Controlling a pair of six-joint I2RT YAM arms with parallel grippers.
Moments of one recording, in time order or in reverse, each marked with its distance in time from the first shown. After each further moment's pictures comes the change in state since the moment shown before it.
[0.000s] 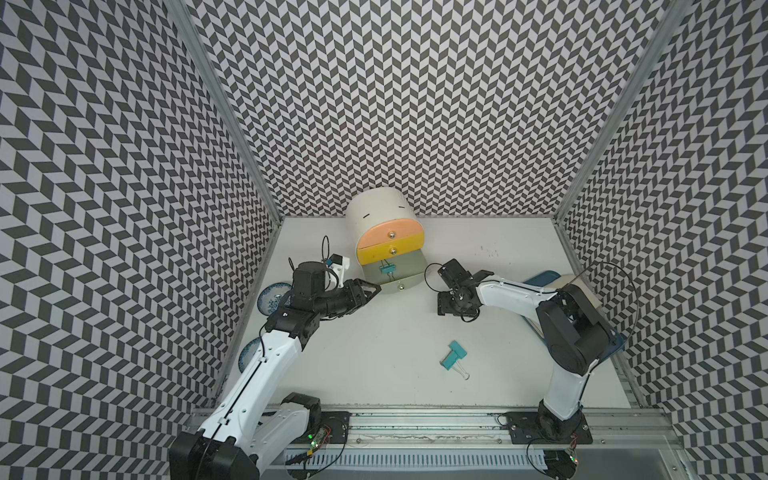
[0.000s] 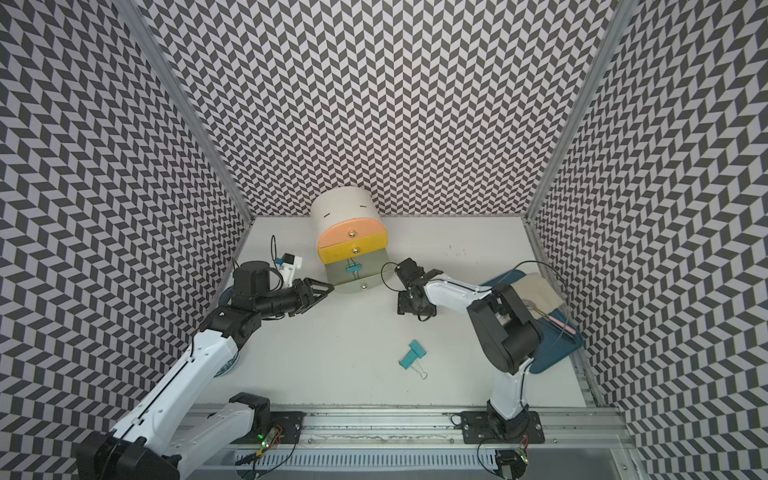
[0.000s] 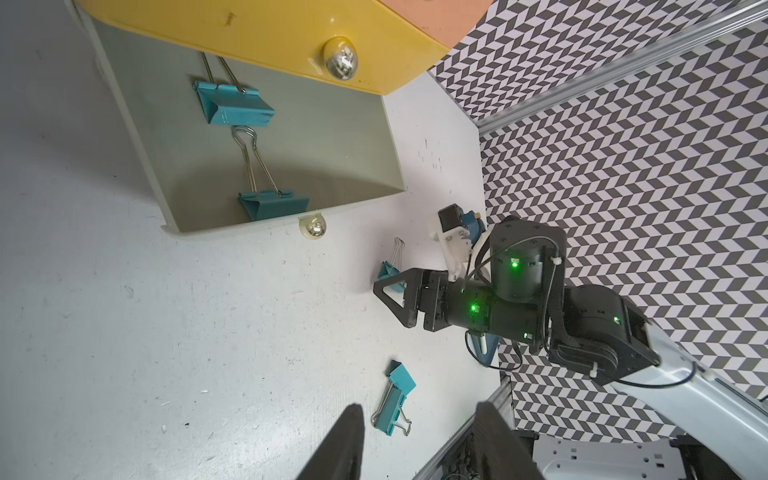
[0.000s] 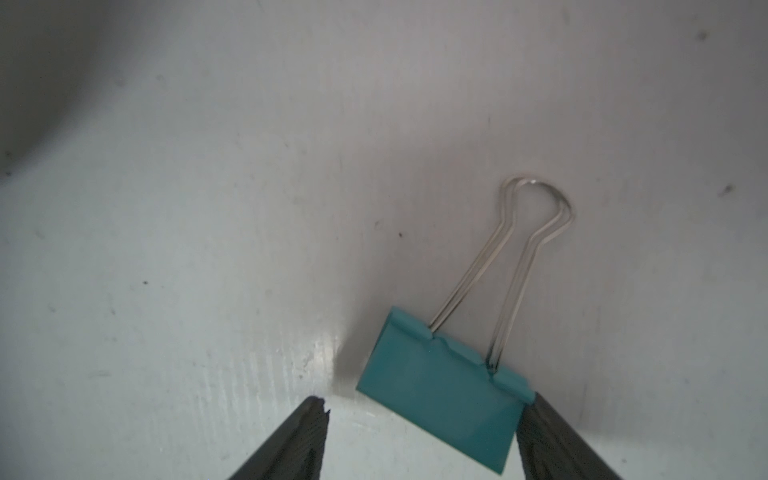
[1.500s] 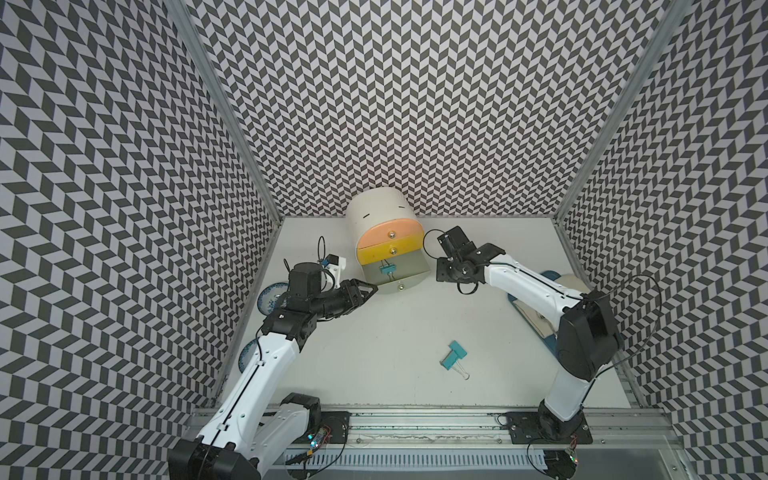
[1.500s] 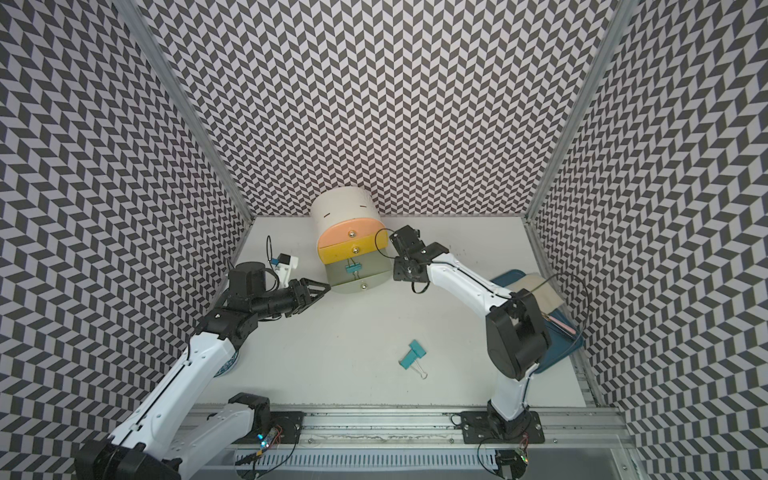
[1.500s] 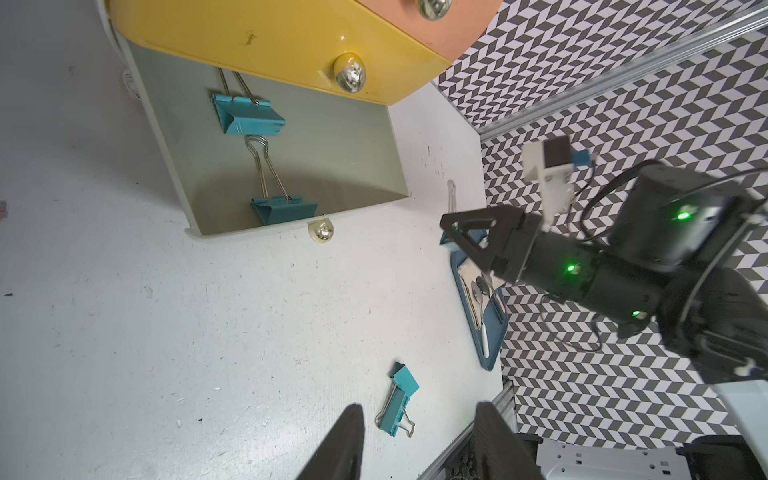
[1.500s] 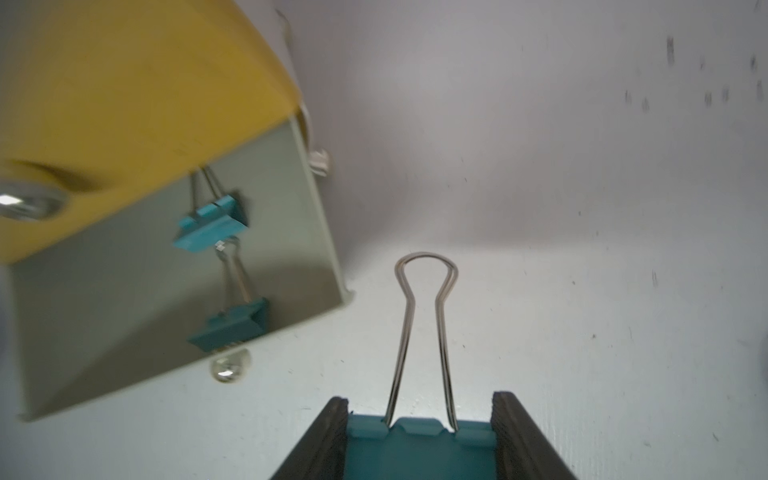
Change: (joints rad) left arm 0.026 -0.030 0.000 -0.033 0.000 0.015; right arm -0.006 -0.063 0.359 -0.121 0.073 -0.043
